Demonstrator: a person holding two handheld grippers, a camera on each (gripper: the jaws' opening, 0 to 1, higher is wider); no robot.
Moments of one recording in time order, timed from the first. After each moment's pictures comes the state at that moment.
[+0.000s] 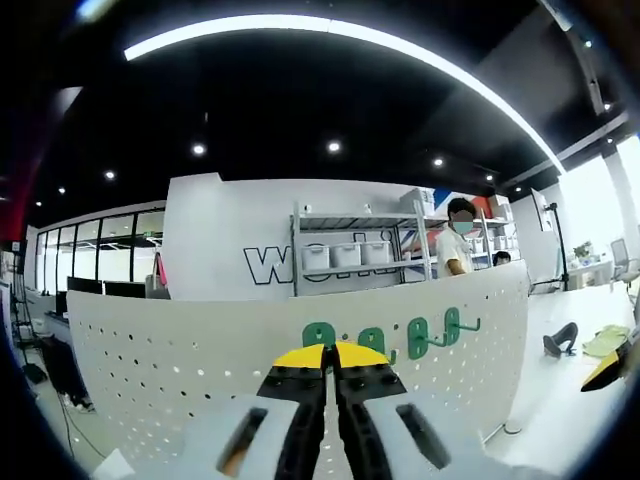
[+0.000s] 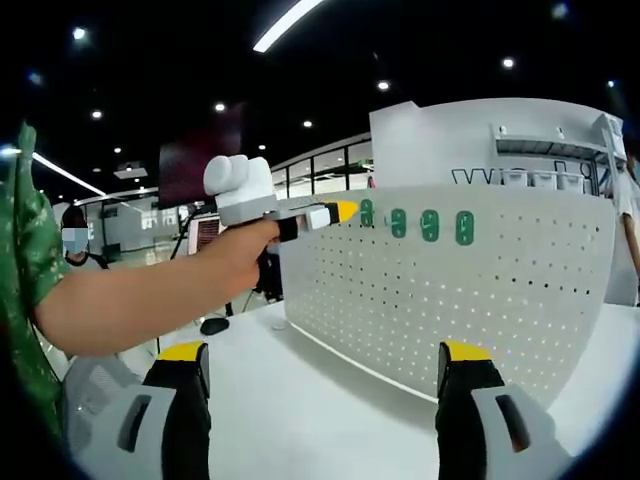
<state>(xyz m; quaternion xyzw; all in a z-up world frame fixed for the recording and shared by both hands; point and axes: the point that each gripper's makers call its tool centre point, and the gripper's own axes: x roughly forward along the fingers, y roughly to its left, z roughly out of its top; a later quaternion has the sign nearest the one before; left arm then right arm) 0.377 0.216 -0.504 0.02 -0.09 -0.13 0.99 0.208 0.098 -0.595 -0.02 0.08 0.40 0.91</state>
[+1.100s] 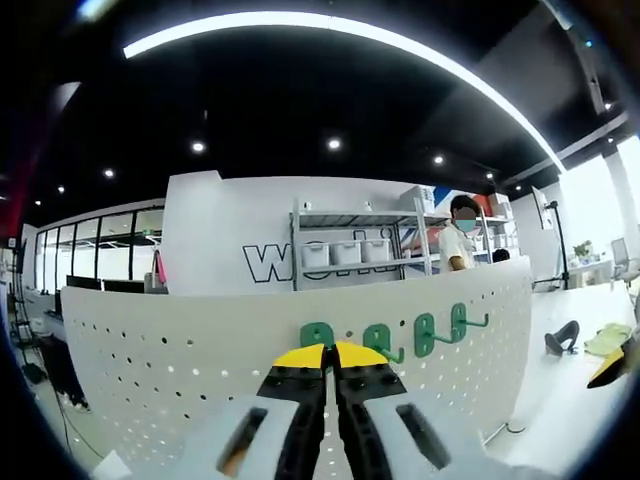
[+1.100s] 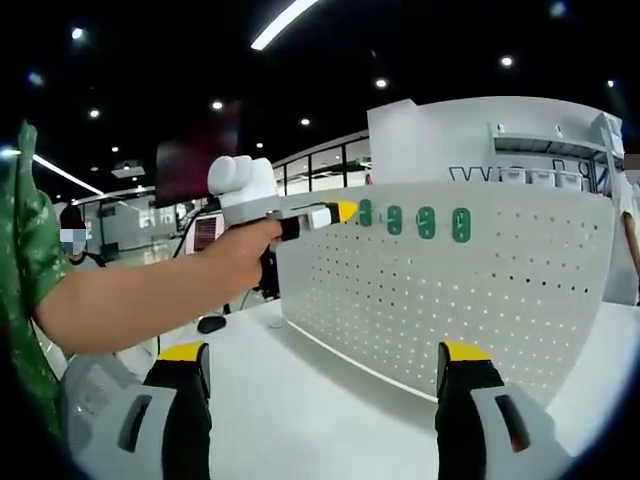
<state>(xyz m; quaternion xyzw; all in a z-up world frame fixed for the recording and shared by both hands) 0.388 0.216 -0.509 0.02 -0.09 -0.13 0.99 0.211 0.095 -0.597 -0.02 0.08 0.40 0.91</state>
